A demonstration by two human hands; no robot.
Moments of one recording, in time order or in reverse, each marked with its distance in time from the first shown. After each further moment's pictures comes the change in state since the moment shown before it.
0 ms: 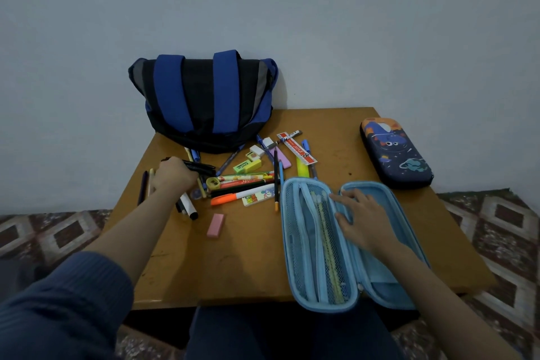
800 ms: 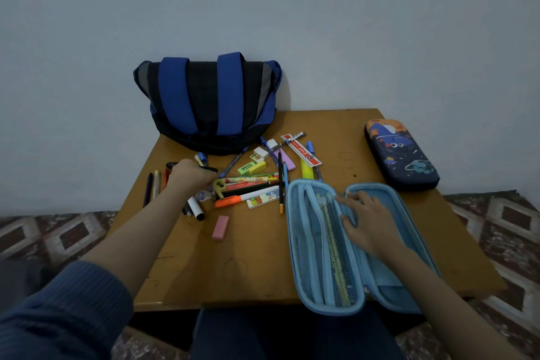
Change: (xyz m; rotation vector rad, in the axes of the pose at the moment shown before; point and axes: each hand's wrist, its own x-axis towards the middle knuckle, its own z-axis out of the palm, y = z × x) left_hand -0.008 0.018 -0.002 -0.300 -0.182 -0.072; right_hand -0.001 0.000 0.002 -0.012 0.033 -0.004
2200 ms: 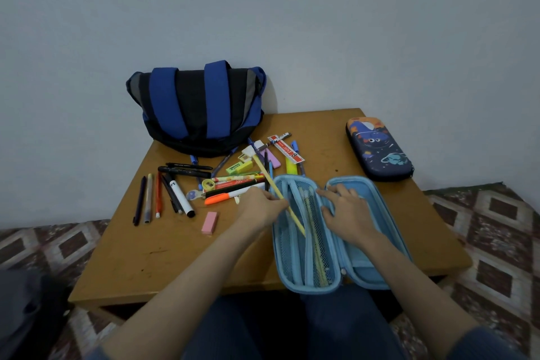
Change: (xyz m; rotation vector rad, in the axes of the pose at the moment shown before) left_hand -0.156 0.044 0.077 -0.149 -0.241 0.270; right_hand -0.005 -0.006 -0.007 -0.008 -0.020 0.008
